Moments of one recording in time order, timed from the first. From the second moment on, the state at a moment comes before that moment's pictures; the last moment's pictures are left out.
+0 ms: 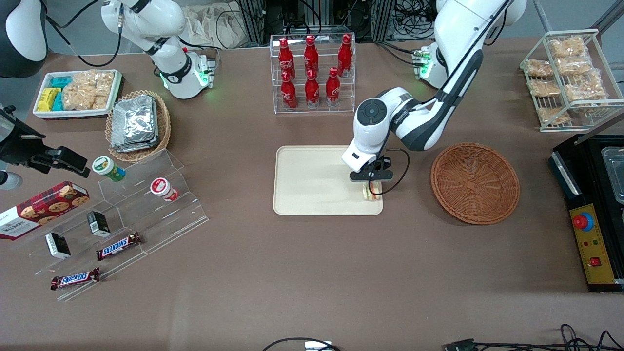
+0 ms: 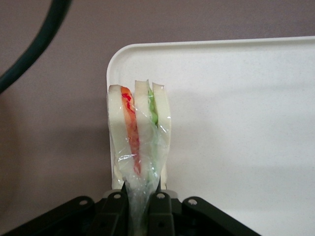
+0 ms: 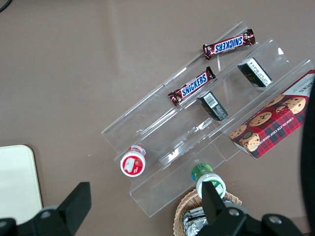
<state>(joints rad) -0.25 0.38 -0.44 -2.11 0.38 2.40 -0.91</state>
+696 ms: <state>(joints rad) -0.24 0.38 -0.44 -2.13 0.30 2.46 -0.91</state>
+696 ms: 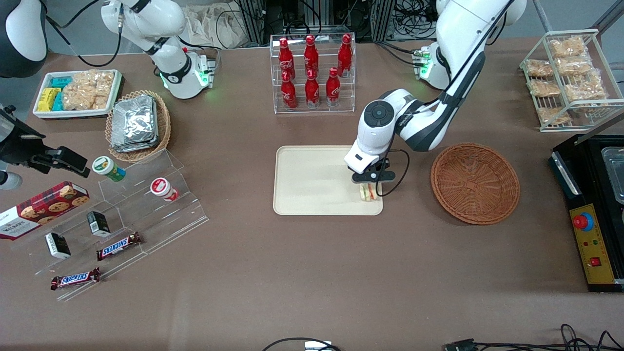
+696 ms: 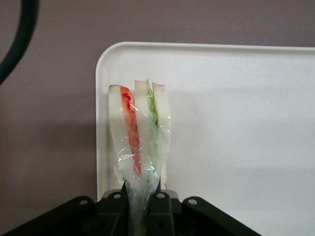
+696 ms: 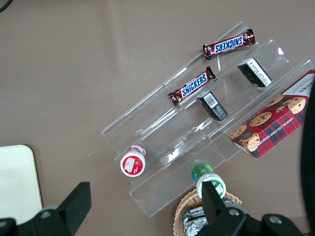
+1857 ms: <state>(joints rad) -0.18 0.29 -0.44 -2.00 0.16 2.17 -0.78</state>
